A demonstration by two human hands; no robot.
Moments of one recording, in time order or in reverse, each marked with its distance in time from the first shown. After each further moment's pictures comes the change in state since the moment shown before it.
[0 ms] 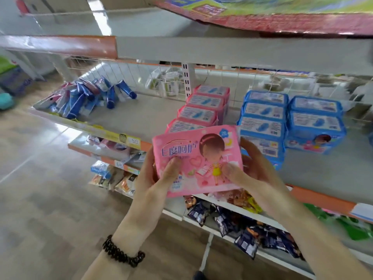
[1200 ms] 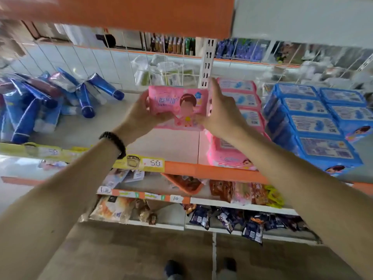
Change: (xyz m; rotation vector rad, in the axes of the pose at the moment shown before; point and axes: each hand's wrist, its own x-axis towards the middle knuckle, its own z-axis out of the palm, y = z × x) left_hand 0.341 -0.051 -0.229 0.448 -0.270 -0.054; right_hand 0.298 0.036 0.149 -1.086 0.404 -0.006
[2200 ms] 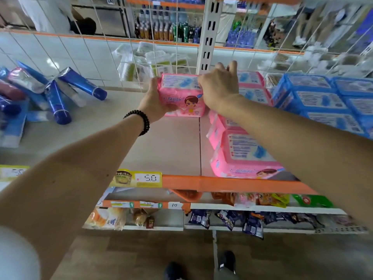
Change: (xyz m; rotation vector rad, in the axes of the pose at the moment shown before) left_hand 0.142 -0.071 0.043 0.220 -0.099 0.129; right_hand 0.118 0.040 0.038 -0.793 0.062 -0.021
